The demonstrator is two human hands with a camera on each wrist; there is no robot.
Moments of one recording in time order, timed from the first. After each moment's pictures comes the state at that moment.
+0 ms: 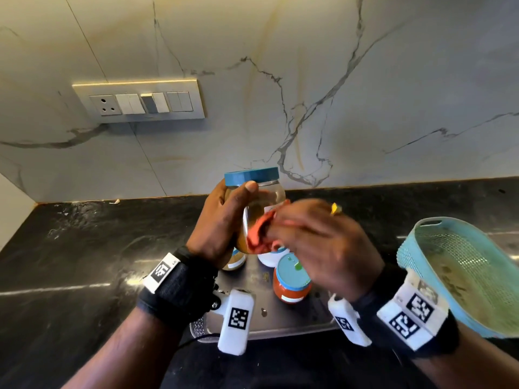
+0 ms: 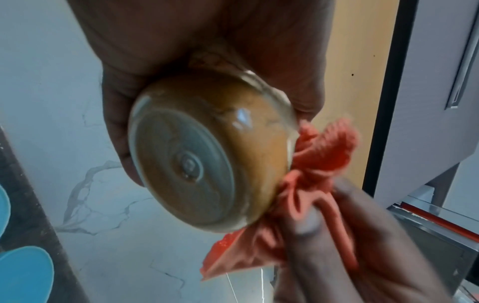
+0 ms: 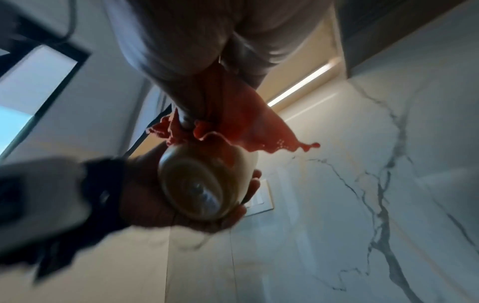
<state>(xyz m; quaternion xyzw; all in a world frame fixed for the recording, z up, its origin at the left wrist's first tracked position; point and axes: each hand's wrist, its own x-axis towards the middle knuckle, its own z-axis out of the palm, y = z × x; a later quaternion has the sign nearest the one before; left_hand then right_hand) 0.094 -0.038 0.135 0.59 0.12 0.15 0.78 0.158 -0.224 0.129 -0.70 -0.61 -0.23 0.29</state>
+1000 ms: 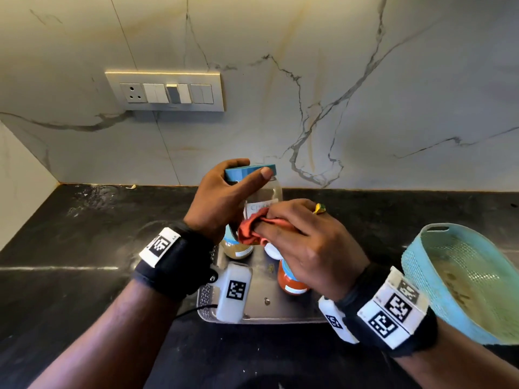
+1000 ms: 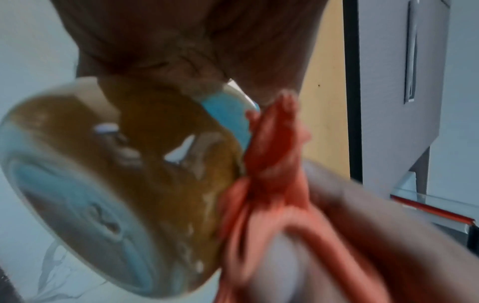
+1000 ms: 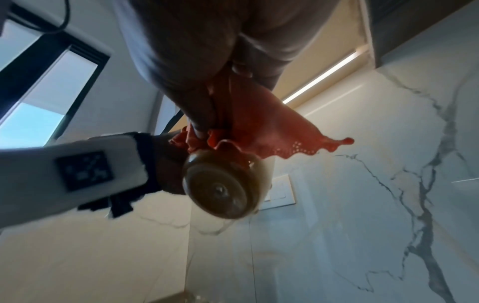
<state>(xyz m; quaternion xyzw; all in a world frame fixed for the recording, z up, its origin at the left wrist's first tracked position) 0.082 -0.017 0.136 0.67 0.18 0.20 0.69 0.132 -0.209 0.124 -0.71 -0.63 -0.24 0.22</state>
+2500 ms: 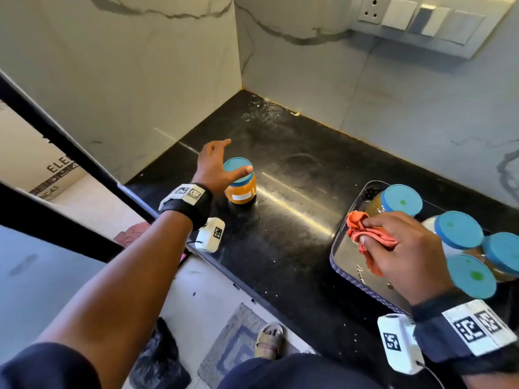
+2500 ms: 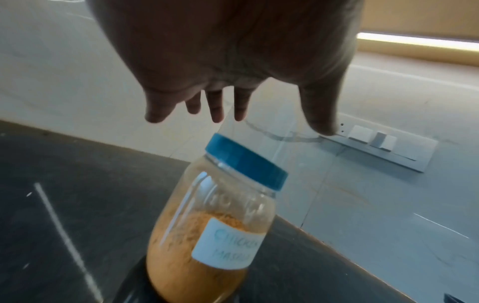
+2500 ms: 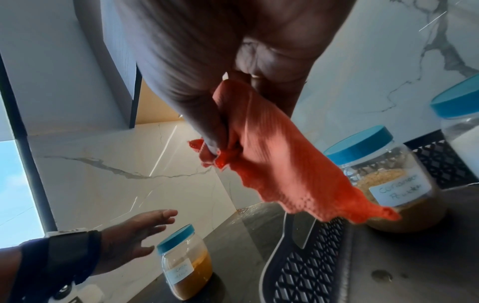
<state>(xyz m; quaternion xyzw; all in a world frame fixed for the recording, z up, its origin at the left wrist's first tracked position) -0.181 0.186 0.001 0.80 0.52 0.16 0.27 0.059 -0.122 0.038 -0.77 -0.56 0.04 0.30</state>
